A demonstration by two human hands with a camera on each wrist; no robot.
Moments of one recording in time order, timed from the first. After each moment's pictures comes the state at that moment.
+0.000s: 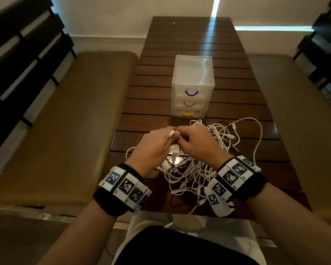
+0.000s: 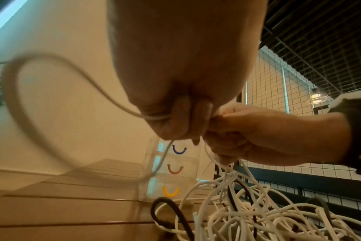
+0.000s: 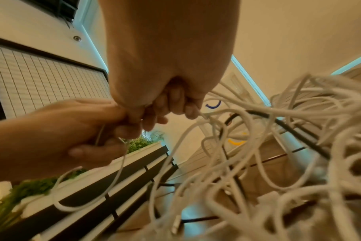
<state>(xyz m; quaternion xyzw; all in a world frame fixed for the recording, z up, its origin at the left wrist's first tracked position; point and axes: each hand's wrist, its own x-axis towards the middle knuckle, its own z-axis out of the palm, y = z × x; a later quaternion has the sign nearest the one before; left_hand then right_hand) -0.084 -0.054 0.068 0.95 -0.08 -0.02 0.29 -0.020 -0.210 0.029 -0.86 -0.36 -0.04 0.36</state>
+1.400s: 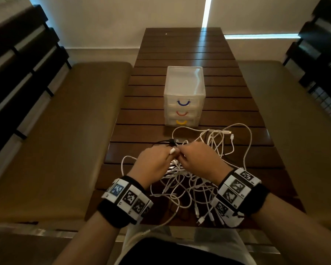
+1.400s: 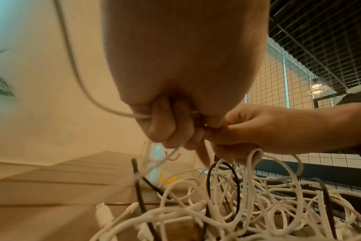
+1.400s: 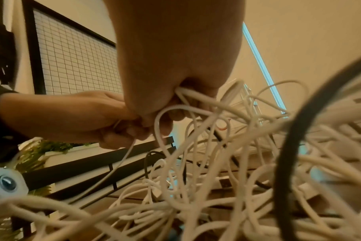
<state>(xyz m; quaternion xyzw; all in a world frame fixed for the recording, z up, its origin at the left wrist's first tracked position) -0.071 -0.066 0.046 0.98 -0.09 -0.06 0.18 -0.024 -0.231 0.024 -0.92 -0.37 -0.01 0.14</state>
